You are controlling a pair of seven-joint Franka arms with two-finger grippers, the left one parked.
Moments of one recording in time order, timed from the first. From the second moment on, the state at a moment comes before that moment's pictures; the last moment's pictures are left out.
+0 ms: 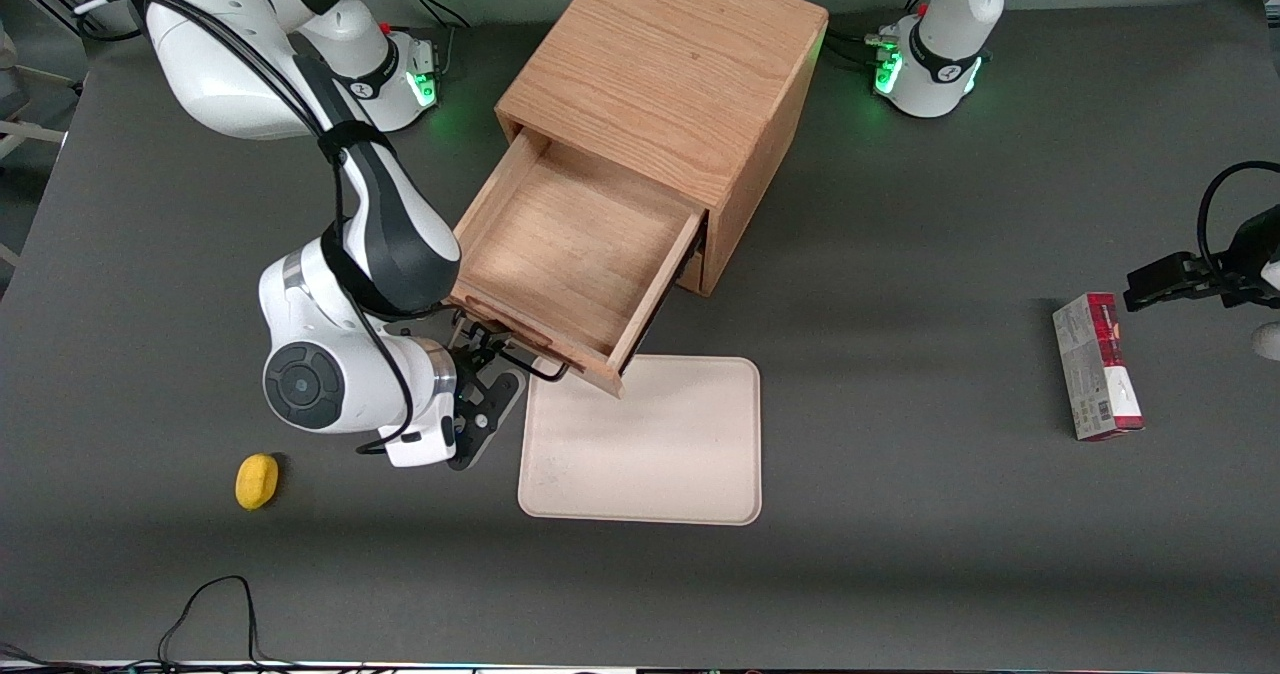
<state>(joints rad) 0.26 0.75 0.16 -1.08 0.12 1.63 -0.54</state>
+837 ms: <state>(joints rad) 0.21 0.75 0.17 -1.08 0.19 1.67 -0.54</state>
